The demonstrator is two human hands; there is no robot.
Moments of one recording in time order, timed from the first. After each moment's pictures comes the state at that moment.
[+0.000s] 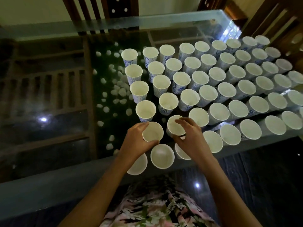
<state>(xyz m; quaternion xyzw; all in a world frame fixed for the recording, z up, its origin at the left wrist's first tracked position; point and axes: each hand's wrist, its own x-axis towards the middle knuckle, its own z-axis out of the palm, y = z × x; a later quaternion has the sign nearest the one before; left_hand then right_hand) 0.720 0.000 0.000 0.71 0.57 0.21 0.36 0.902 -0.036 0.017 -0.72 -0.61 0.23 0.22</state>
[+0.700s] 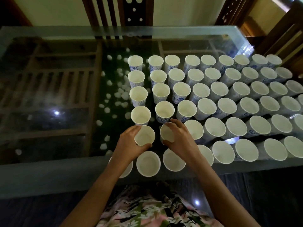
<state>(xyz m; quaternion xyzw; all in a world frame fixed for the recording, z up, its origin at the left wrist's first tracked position) 0.745 -0.009 0.004 0.67 0.64 0.23 0.30 0.933 -0.007 0.011 -0.65 -0.71 0.25 0.14</state>
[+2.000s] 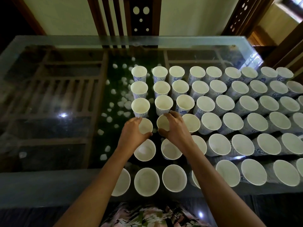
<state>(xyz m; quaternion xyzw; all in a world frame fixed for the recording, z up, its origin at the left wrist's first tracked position) 0.760 0.069 -0.002 0.67 0.67 0.21 0.24 0.926 0.073 0.018 -0.64 -0.72 0.24 0.16</state>
